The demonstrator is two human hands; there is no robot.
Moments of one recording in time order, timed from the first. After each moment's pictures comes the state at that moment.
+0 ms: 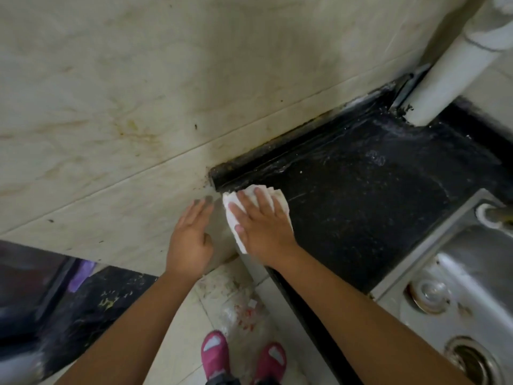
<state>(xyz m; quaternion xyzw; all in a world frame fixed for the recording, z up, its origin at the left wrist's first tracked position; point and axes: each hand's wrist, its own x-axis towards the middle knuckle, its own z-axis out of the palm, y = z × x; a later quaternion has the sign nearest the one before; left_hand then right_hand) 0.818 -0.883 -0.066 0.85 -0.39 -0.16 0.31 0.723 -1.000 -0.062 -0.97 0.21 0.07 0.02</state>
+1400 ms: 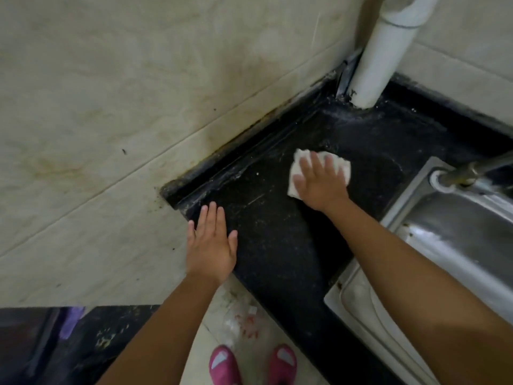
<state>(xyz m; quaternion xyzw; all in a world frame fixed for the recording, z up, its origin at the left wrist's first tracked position) 0.759 -0.950 -0.063 0.87 -0.47 -0.16 0.02 0.634 -1.139 -0.052 -0.86 0.48 0.12 0.14</state>
